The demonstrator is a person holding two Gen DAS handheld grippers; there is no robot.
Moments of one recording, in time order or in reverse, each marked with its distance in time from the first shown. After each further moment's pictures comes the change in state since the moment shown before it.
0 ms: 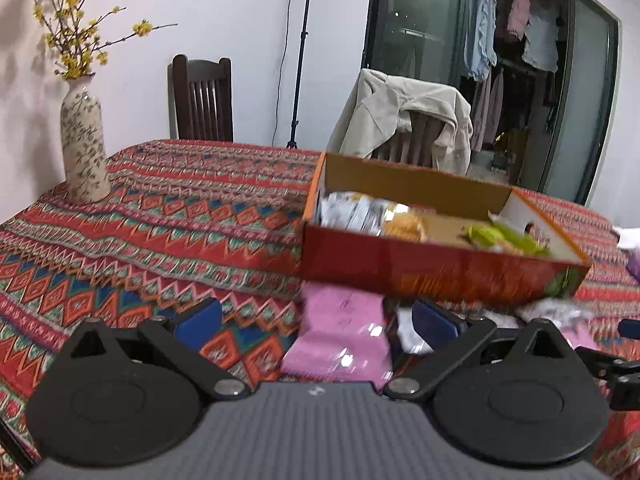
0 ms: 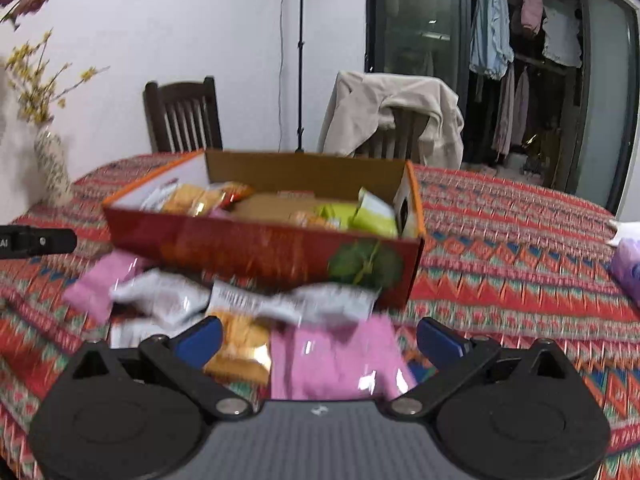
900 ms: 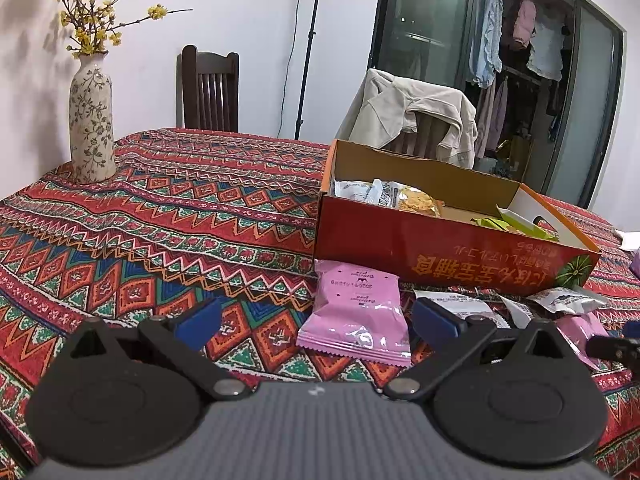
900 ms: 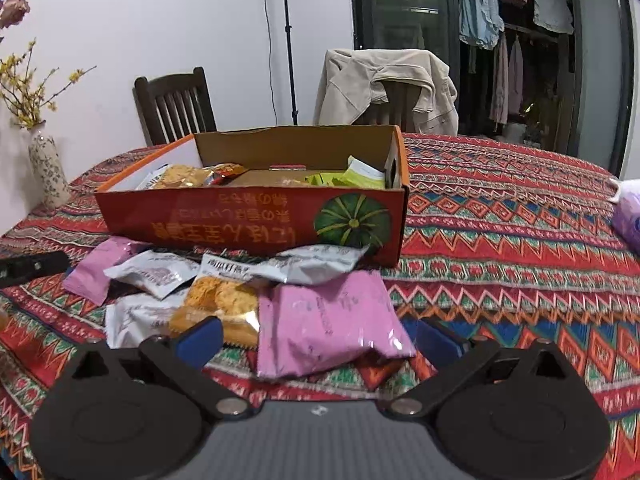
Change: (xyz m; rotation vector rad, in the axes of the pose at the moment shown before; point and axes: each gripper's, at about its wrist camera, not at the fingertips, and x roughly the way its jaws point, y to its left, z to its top) left arm 0.007 0.011 -0.020 -0.035 -0.014 -0.004; right arm 0.014 -0.018 0.001 0.057 0.049 0.014
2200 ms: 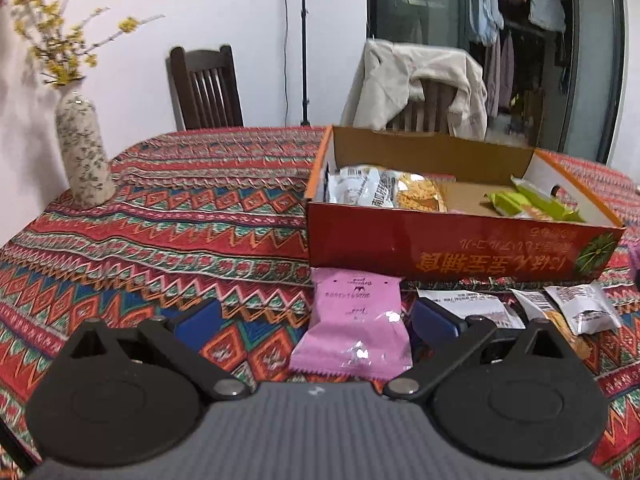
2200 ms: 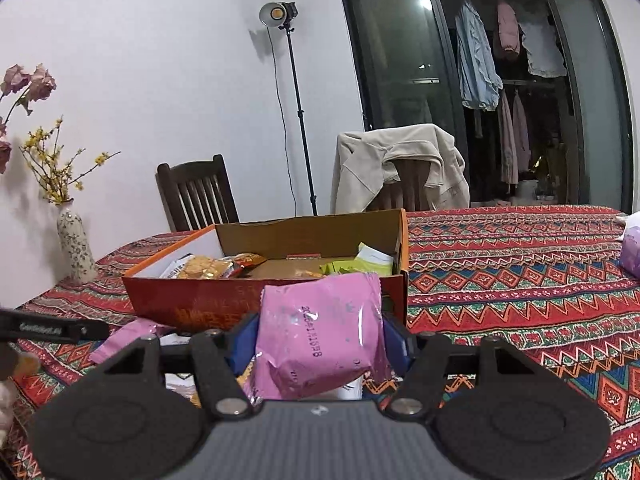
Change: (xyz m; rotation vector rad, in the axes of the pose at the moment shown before) left arm 0.026 -0.030 0.026 0.123 0.104 0.094; right arm -0.027 -0.022 -0.006 0.069 -0.287 0.086
